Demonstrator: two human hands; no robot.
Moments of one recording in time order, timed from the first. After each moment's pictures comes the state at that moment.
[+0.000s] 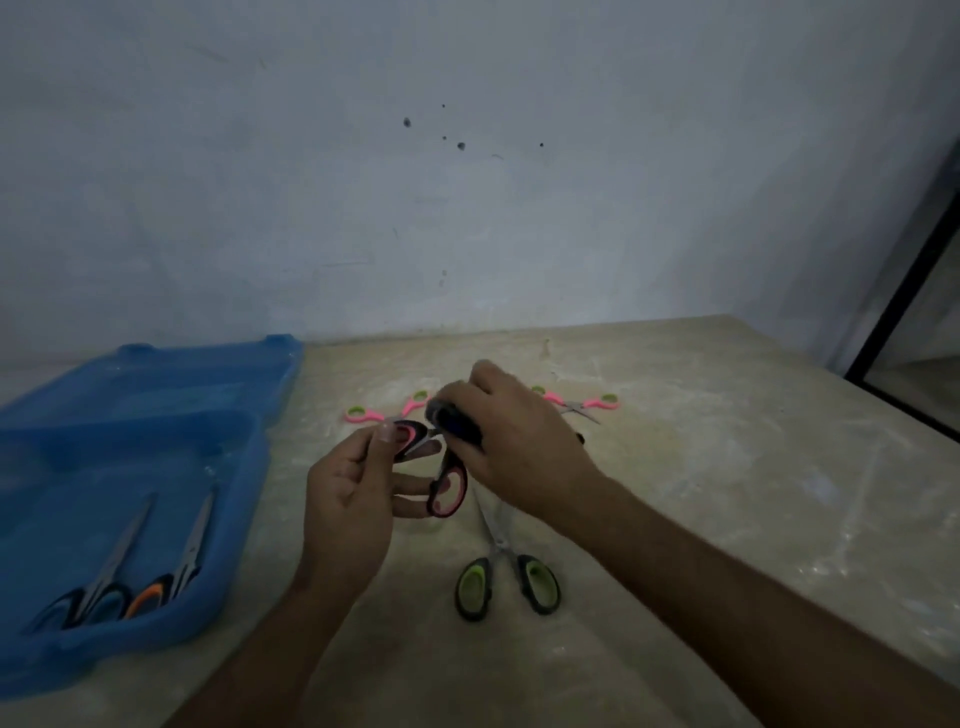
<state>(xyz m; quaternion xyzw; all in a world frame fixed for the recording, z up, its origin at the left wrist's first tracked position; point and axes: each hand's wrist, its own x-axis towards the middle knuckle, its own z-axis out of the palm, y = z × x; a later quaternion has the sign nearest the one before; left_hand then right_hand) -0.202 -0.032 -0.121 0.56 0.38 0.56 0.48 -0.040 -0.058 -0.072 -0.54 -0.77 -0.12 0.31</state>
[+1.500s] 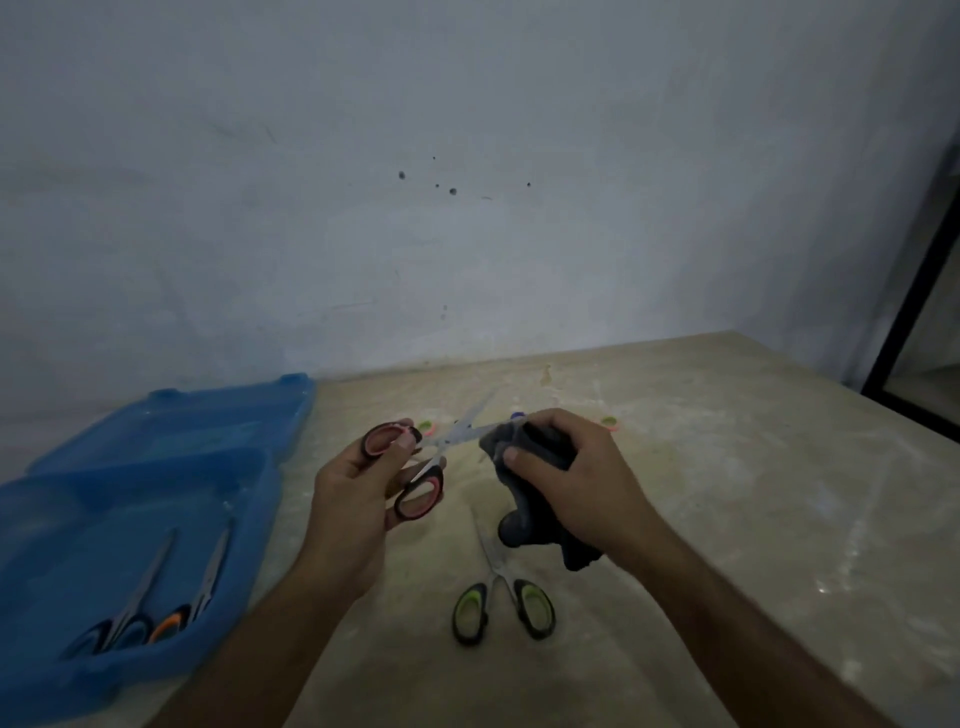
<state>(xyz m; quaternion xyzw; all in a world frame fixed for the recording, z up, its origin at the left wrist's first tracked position) -0.189 -0.026 -0.089 0.45 0.38 0.53 0.61 0.003 -0.102 -0.077 -0.60 -0.55 0.22 0.54</state>
